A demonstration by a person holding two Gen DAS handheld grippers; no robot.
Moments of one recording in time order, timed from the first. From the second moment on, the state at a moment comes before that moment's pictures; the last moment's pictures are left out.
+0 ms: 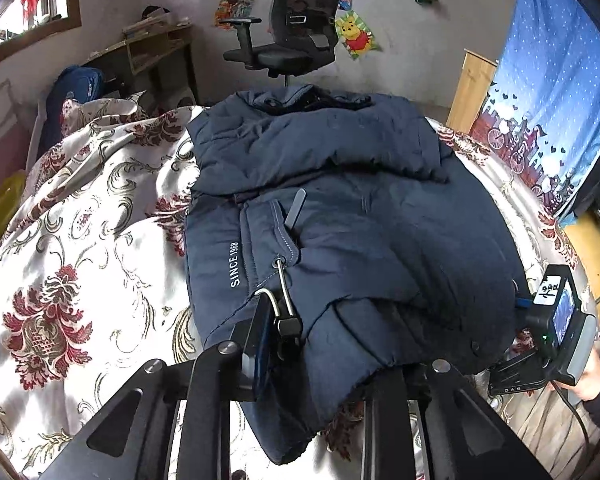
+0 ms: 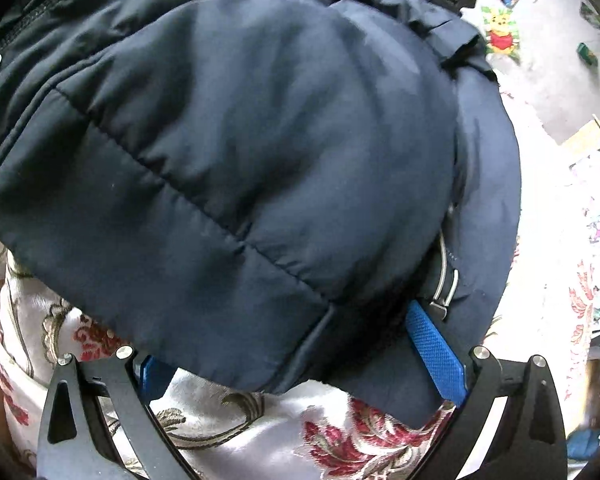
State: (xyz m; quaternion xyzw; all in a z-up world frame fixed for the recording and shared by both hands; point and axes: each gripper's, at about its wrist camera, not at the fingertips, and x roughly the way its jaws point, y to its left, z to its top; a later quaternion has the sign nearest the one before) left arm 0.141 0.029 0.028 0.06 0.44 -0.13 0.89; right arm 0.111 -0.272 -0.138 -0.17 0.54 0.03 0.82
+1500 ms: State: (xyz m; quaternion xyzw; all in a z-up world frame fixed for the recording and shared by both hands) left arm 0.239 0.006 0.096 0.01 0.37 -0.08 0.93; right arm 0.091 -0.307 -0.012 -0.10 0.24 0.07 0.96
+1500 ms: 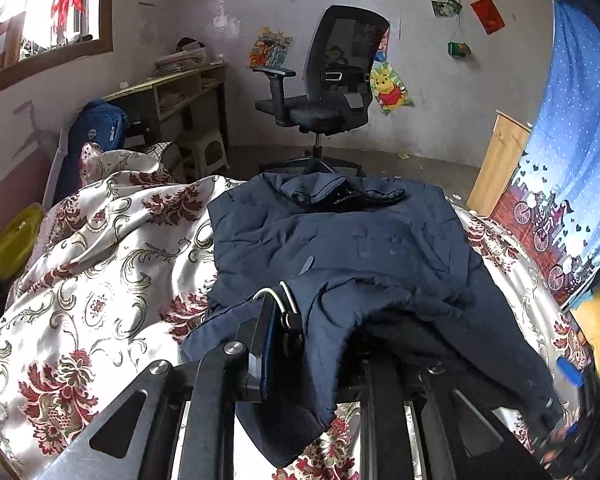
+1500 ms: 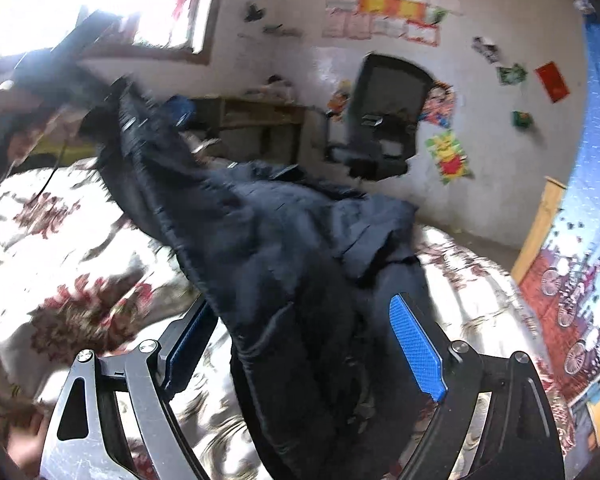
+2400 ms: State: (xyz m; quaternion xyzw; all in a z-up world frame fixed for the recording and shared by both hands) left arm 0.180 0.027 0.084 0.00 0.35 -0.09 0.93; right arm 0.047 -0.295 0.028 -0.15 0.18 -0.04 0.97
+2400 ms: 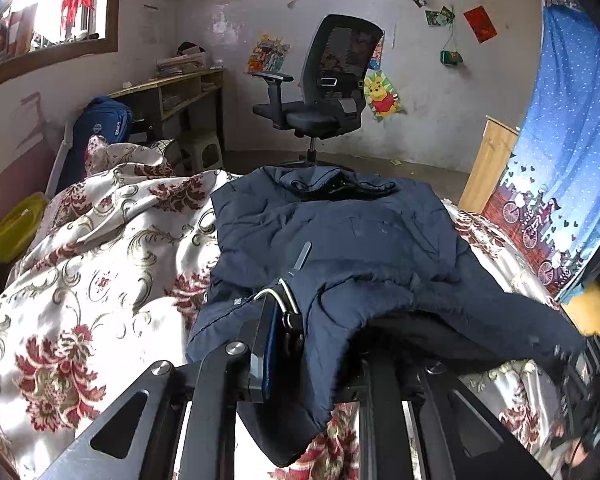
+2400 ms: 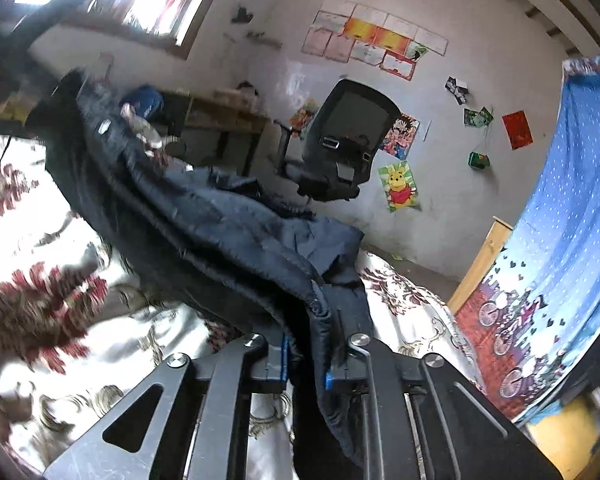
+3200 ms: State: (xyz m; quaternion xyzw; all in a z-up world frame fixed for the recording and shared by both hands) left arm 0.059 0.045 0.165 0.04 0.28 -0.08 0.96; right arm -0.034 -0.311 0.132 -0.10 0.09 -0.01 0.99
